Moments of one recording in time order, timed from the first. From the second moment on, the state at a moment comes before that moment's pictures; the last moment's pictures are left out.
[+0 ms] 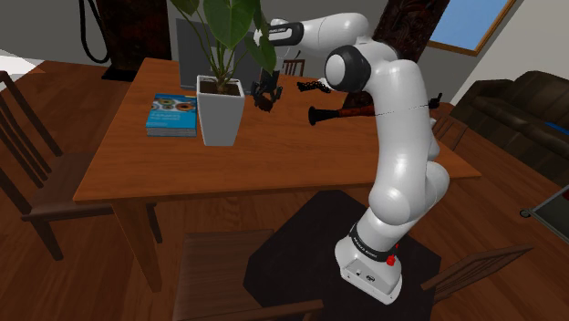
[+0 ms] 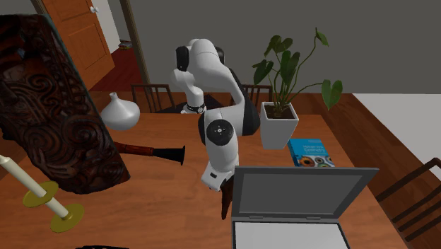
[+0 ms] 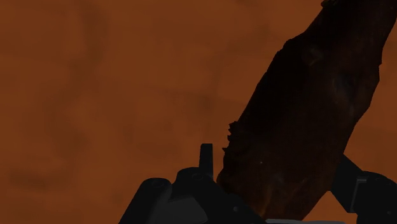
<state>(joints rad) -0.26 0.68 -0.15 -1.25 0.23 1.77 -0.03</state>
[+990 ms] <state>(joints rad) -0.26 0.67 -0.15 -1.22 0.22 1.72 -0.02</state>
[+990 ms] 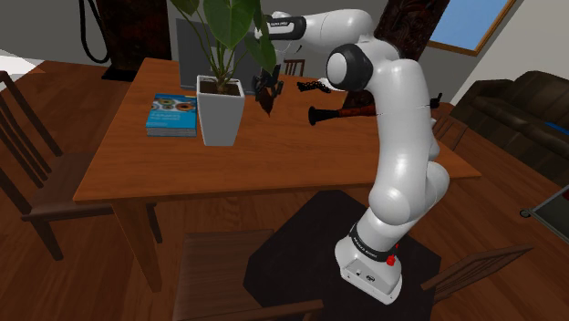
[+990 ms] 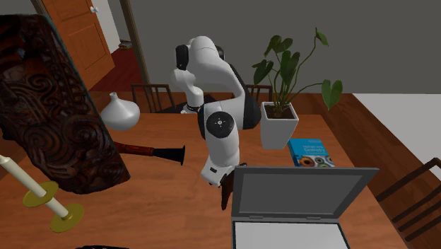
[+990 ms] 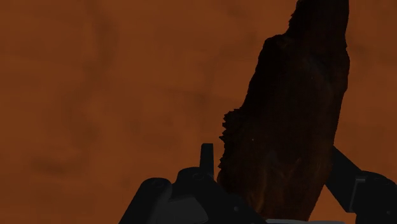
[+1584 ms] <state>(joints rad) -0.27 0.66 -0.15 -1.11 0.22 1.60 -0.01</state>
